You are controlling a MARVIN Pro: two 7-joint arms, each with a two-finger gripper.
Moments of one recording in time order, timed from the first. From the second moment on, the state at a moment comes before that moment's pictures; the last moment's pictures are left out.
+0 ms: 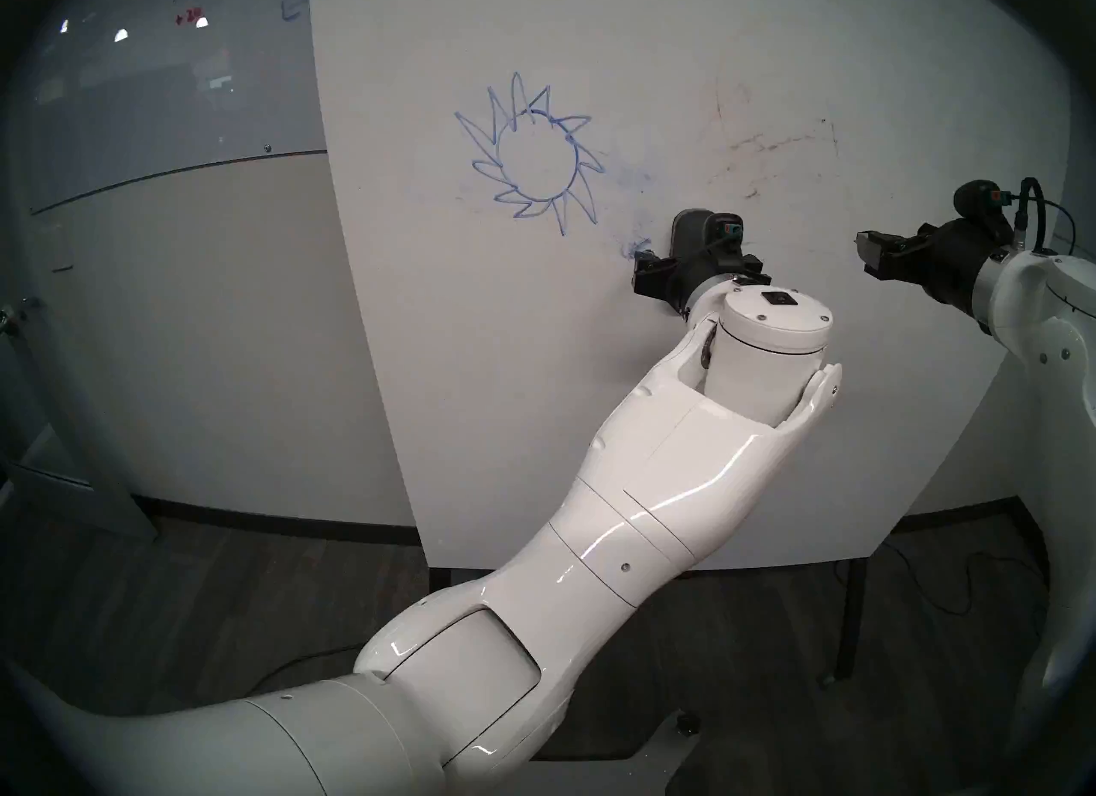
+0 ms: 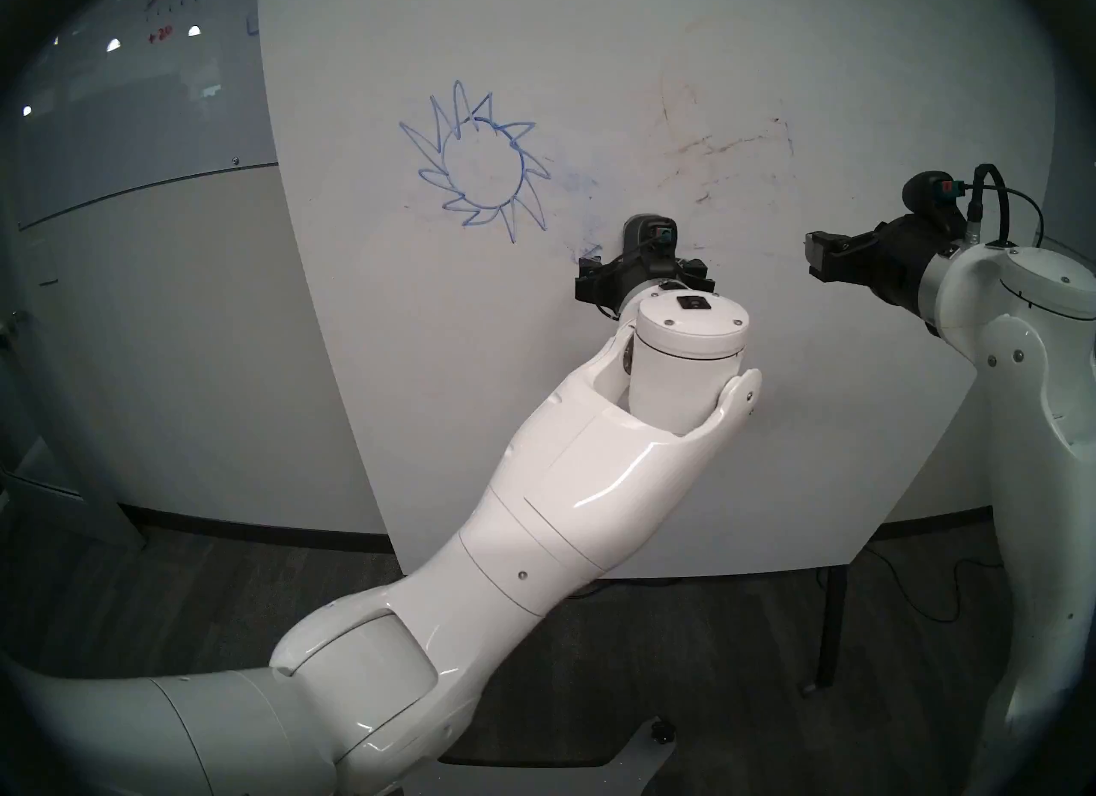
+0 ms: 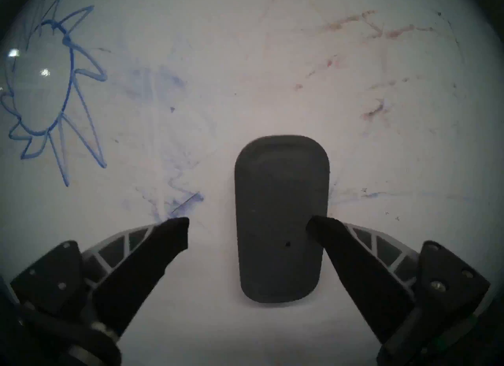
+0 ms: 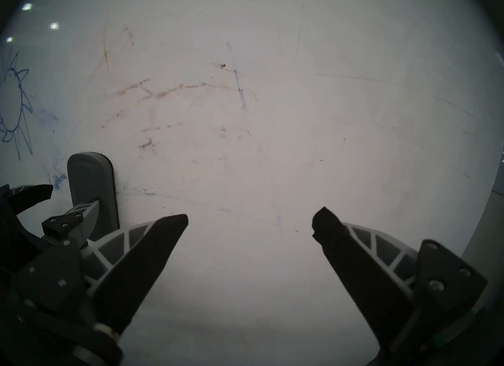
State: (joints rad) left arm 0.90 -1.96 -0.85 -1.39 -0.26 0.51 0.90; right arm -1.41 -0.73 1.94 -2.26 0.89 0.96 -0.23
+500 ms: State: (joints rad) left arm 0.89 -1.97 -0.86 -1.37 -0.26 0.51 0.88; right arm -1.41 -0.73 1.94 -2.26 0.89 0.96 -0.23
